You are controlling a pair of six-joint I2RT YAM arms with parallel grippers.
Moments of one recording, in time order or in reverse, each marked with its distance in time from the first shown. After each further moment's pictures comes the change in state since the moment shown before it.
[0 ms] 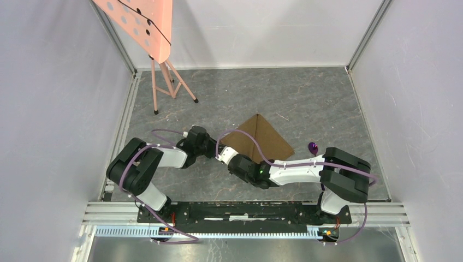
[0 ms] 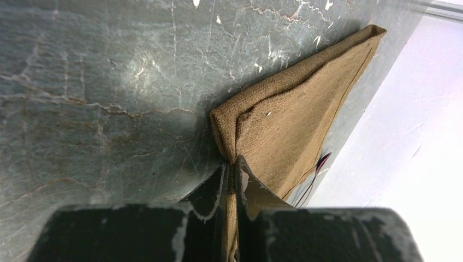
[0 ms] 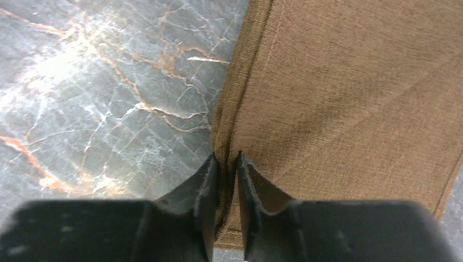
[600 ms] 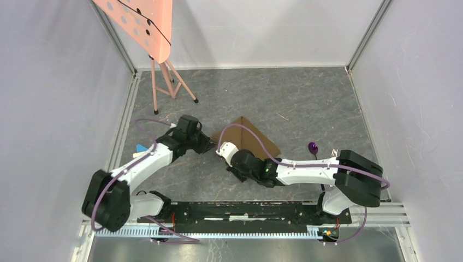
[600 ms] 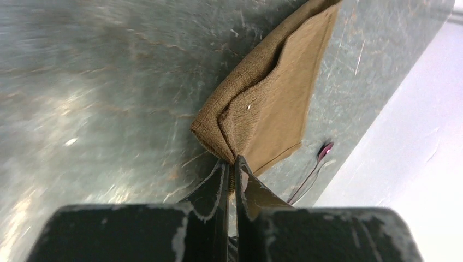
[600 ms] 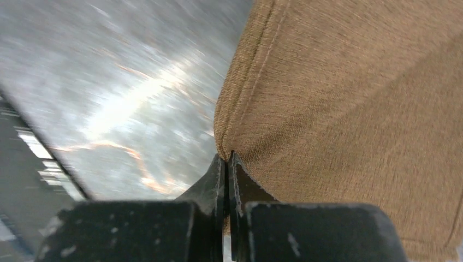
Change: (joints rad) left arm 0.037 -0.329 0.175 -0.614 -0.042 0.087; right arm -0.003 -0.100 -0.020 0.061 -0.119 0.055
